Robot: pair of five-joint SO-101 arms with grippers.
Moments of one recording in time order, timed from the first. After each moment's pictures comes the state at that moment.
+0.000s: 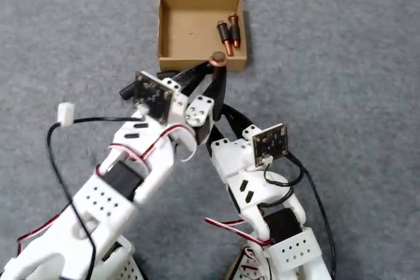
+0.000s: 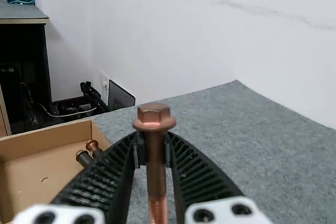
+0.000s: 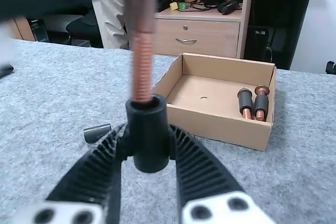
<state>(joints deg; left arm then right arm) 32.2 -50.7 57.0 0.2 -3.6 -25.8 -97.7 97.4 17.8 -11.5</state>
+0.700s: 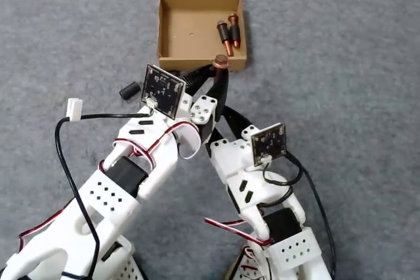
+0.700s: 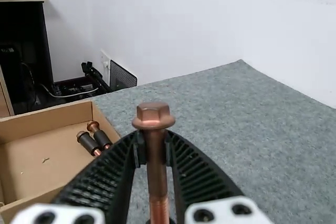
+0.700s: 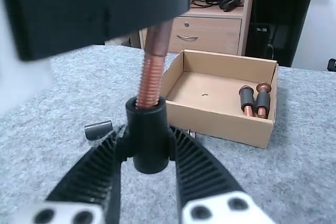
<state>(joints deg) 32.3 -48.7 55.6 5.4 -3.6 -25.9 -97.6 97.4 17.9 -11.5</state>
